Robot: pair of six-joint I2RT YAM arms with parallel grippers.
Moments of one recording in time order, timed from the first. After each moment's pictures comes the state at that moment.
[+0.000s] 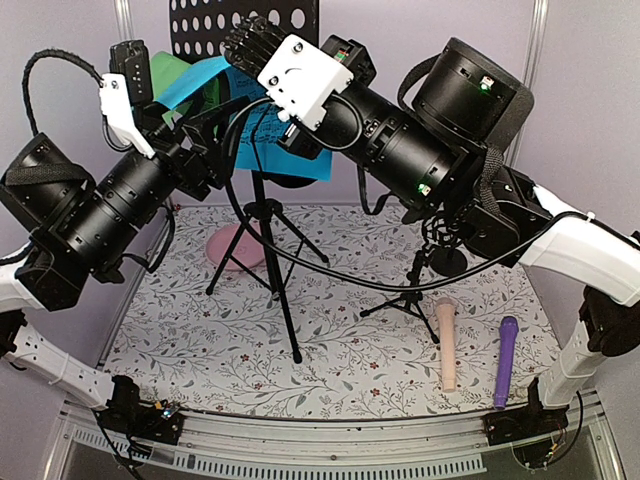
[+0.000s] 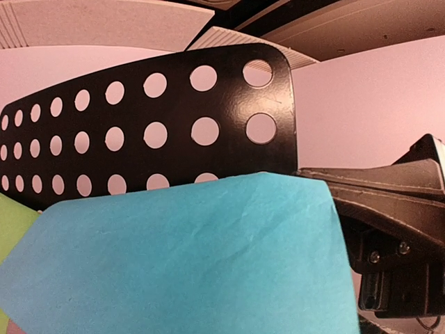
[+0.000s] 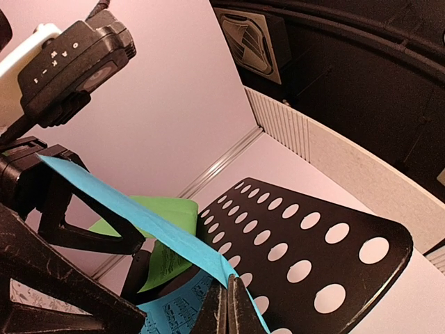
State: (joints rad) left arm -1.45 1.10 1.30 0.33 -0.79 0.39; right arm 1.40 1.70 1.98 0.17 0.39 -1.09
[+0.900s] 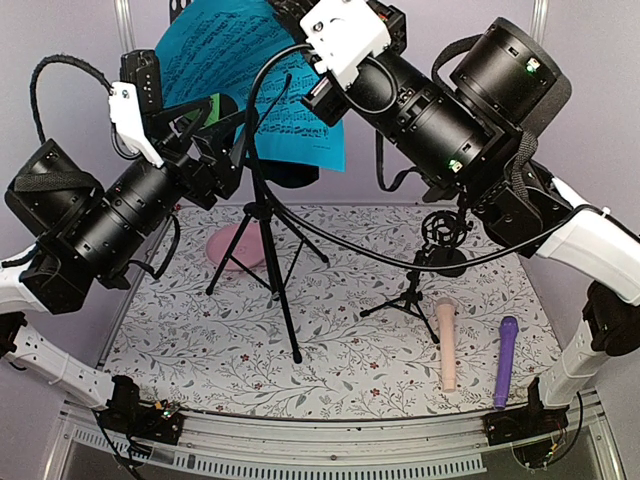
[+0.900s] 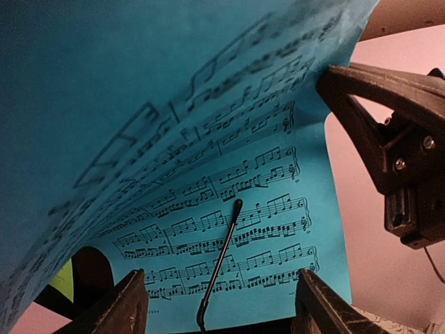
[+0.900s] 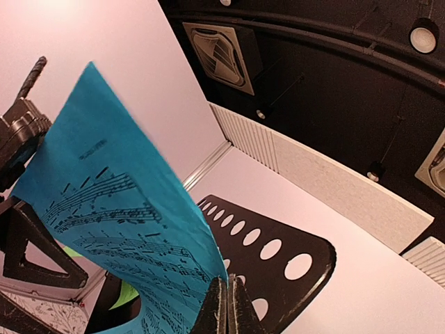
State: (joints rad) left arm -1.45 1.10 1.28 0.33 -0.79 0.38; right arm 1.40 1.67 2.01 0.22 0.39 -1.10
